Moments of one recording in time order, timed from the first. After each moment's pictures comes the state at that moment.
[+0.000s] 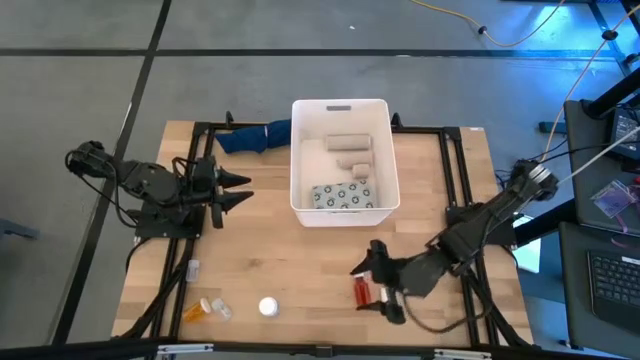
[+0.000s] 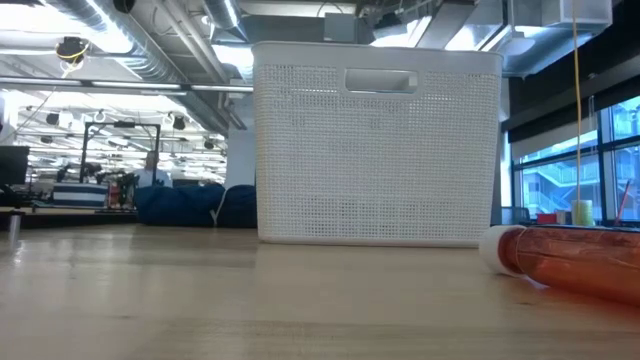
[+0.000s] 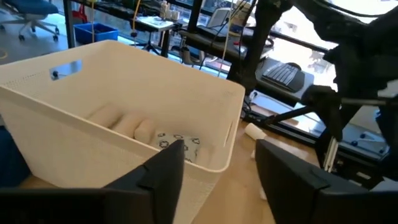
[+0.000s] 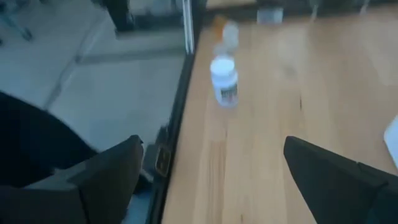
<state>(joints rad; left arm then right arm) -0.41 0.65 0.81 -0.40 -0.67 -0.45 0.66 1.47 1.23 -0.31 0.29 0.48</state>
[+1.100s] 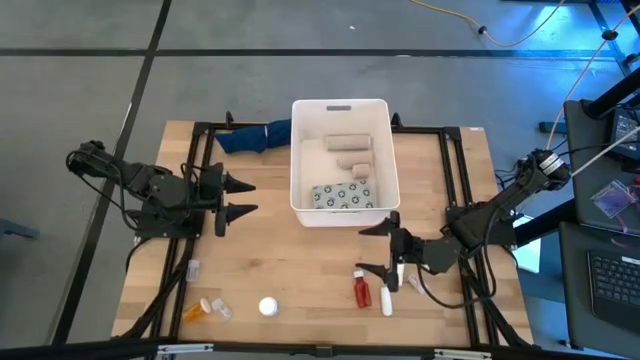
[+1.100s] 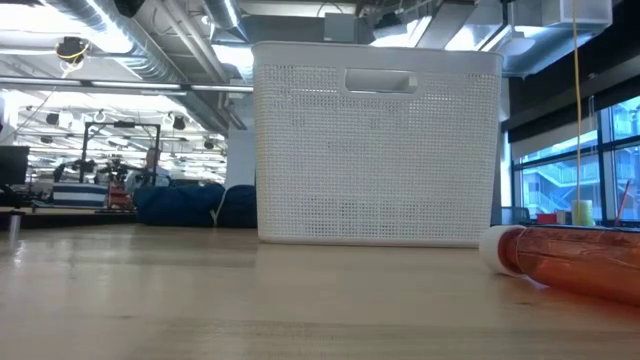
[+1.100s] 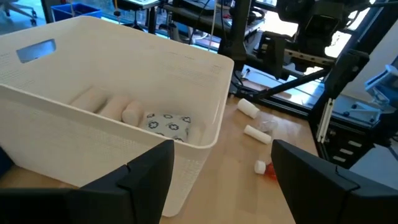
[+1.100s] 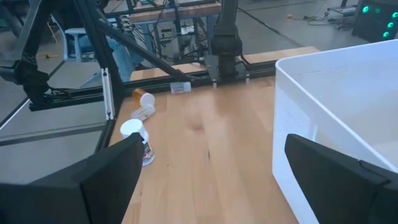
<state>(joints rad) -0.41 0.69 0.81 -0.43 -0.57 -0.45 0.62 1.28 0.88 0.07 0.69 0.35</state>
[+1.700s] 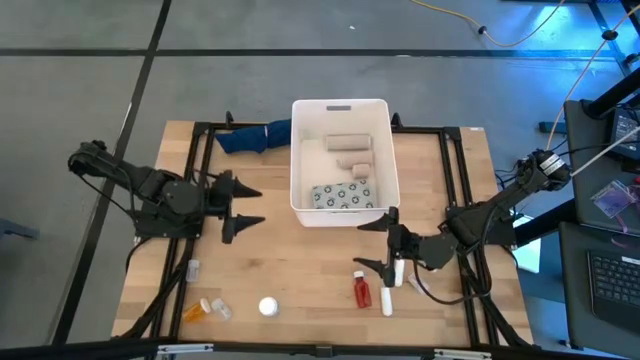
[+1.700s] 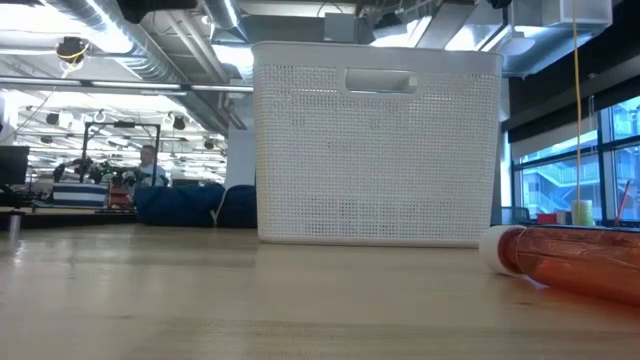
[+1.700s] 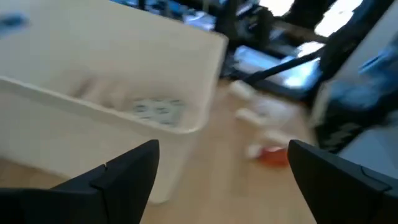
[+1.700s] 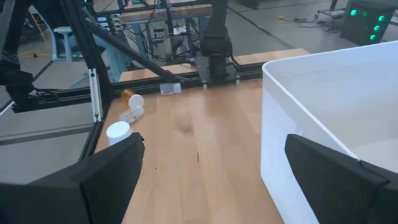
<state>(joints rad) -0.41 0.78 0.81 -0.40 -0.51 -0.50 0.60 1.28 0.88 0.07 0.69 0.33</state>
